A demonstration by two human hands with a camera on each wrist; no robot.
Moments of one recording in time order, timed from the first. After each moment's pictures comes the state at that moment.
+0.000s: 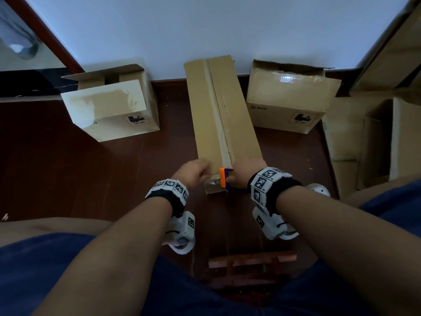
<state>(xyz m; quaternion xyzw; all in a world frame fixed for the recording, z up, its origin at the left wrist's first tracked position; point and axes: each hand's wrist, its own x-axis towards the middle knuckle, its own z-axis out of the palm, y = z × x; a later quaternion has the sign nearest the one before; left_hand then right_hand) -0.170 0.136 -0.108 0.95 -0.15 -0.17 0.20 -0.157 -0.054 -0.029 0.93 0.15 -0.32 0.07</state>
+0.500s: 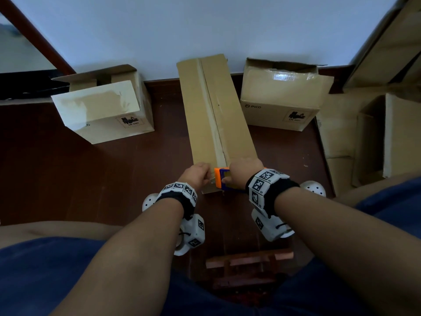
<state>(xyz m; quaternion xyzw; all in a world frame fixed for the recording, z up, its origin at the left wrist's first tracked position) -0.170 0.108 -0.121 0.95 -0.10 -0.21 0.19 -0.159 -0.062 -0.034 0.94 0.15 -0.30 0.06</state>
